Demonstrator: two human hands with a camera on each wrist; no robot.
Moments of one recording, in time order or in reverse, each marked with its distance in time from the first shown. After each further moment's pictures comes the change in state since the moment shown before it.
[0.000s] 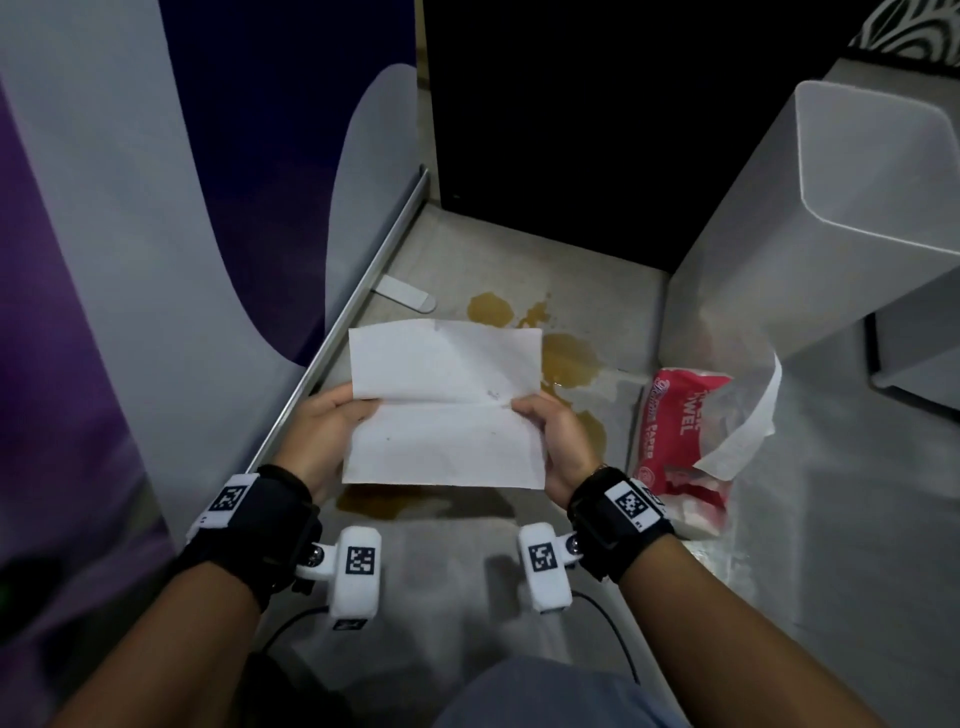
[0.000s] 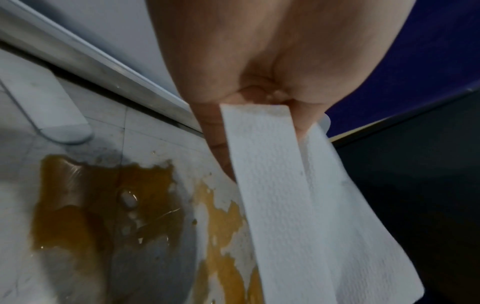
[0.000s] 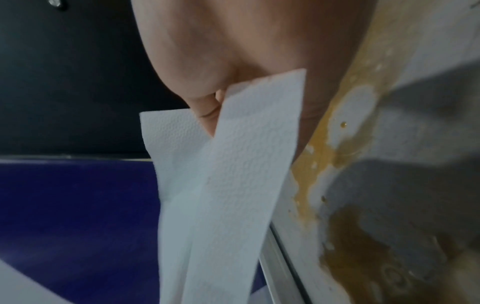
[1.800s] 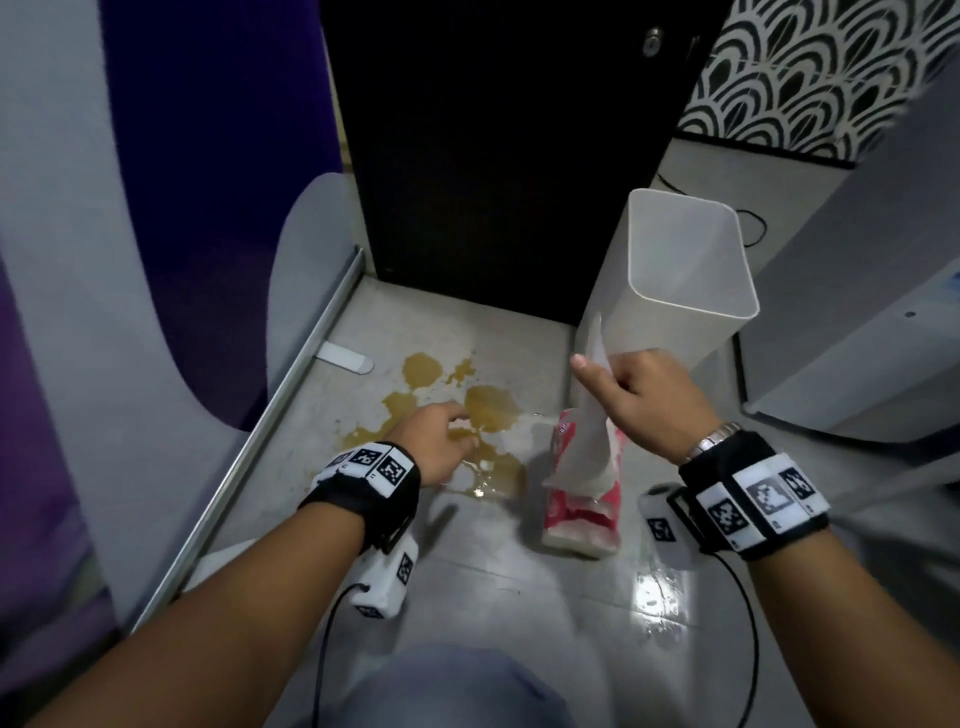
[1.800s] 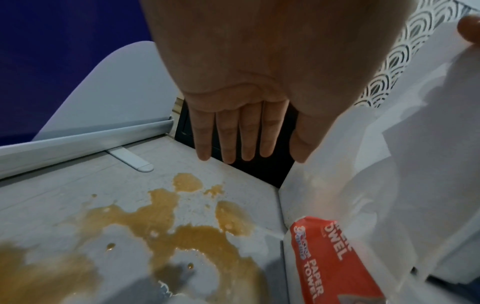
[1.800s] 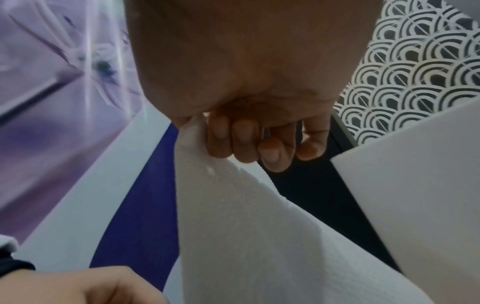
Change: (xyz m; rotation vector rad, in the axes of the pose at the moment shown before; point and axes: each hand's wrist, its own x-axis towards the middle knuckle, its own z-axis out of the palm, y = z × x) left_hand -0.023 0.058 0.154 1.045 -0.347 0.303; right_hand -0.128 -0.192 -0.086 -1.488 0.291 -0.745
